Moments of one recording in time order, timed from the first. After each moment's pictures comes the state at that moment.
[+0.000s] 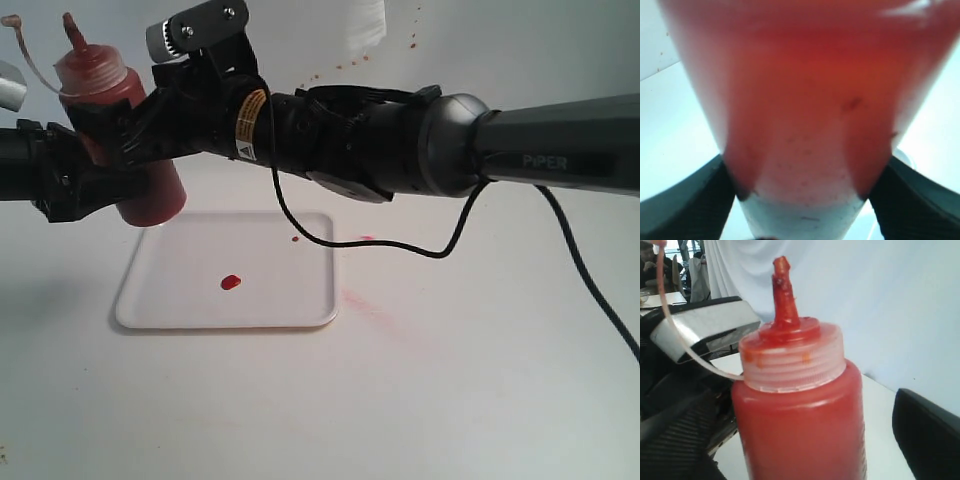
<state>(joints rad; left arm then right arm) 0.21 1.81 -1.01 -1.47 1.06 2.05 0.72 2.09 -1.51 -0.72 -0.55 0.69</state>
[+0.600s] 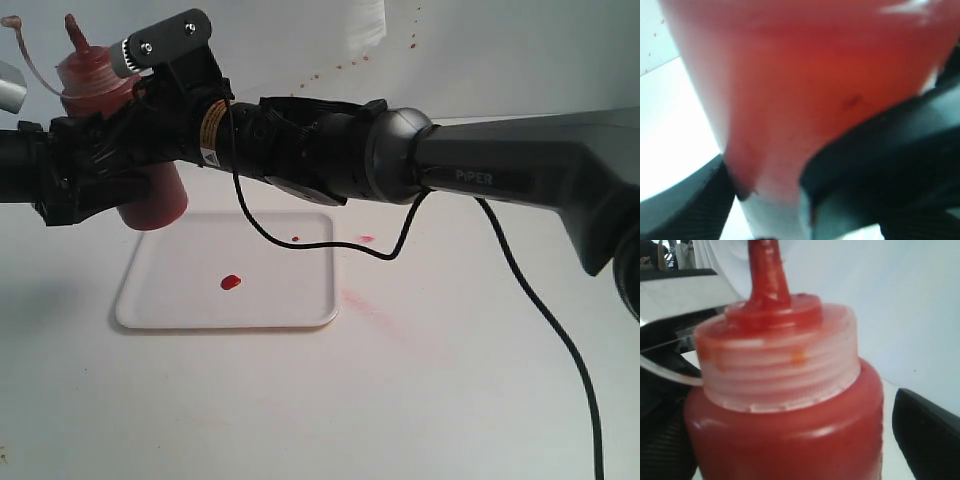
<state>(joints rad) 0.21 1.81 -1.01 -1.45 1.08 2.05 0.76 2.20 -1.66 -0.71 -0.44 0.69</state>
